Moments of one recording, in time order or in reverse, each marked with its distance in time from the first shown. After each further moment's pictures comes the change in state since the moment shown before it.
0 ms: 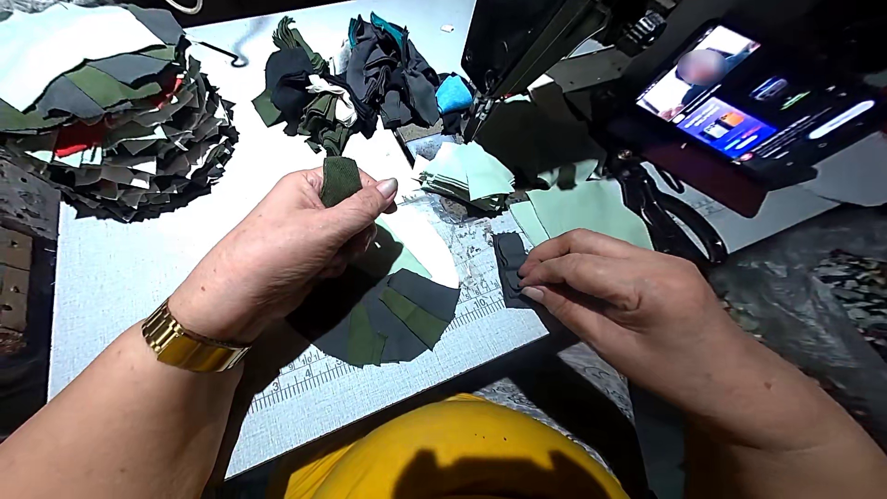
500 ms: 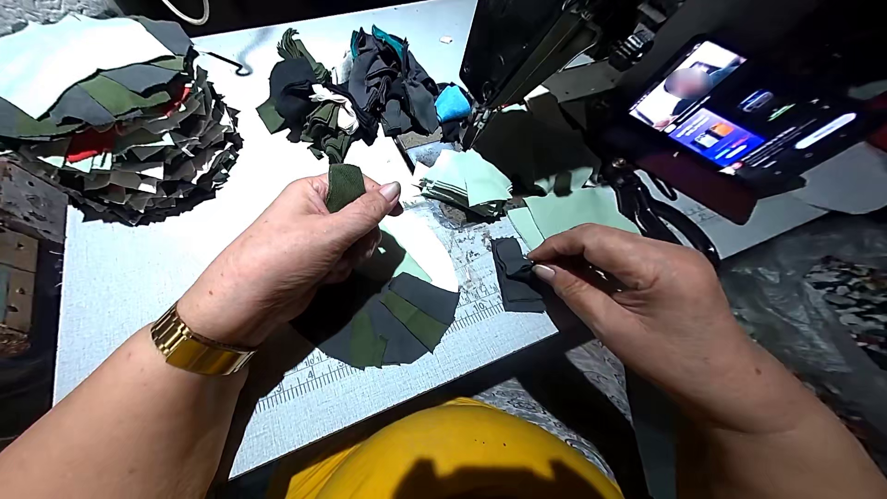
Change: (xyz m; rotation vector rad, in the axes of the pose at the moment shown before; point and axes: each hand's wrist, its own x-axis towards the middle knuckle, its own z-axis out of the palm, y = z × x) left_hand -0.001 0.001 0.002 -0.018 0.000 -0.006; right_hand 0.006 0.002 0.000 -0.001 0.096 0.082
